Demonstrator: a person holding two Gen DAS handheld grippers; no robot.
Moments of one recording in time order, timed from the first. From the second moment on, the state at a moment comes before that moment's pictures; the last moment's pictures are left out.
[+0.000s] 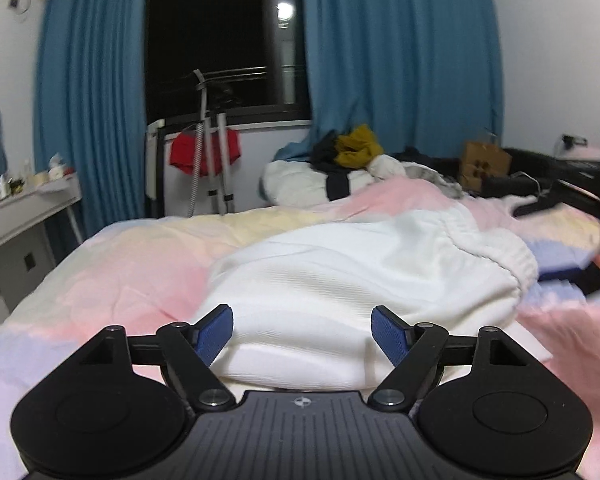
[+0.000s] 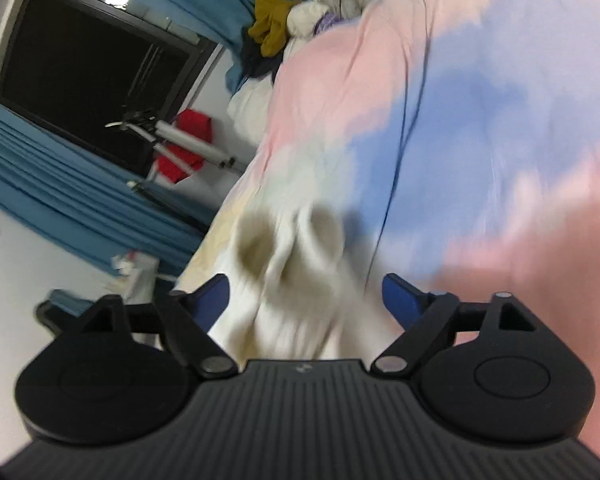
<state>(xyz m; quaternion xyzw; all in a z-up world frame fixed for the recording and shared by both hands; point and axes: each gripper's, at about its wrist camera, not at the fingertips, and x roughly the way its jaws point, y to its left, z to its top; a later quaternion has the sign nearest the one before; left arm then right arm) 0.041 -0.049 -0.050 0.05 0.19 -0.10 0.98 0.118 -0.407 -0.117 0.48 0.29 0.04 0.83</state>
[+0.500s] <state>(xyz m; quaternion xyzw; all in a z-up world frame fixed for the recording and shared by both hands) 0.038 -0.038 -0.064 0.09 0.22 -0.09 0.97 0.121 -0.342 -0.119 0.36 0.30 0.05 0.88</state>
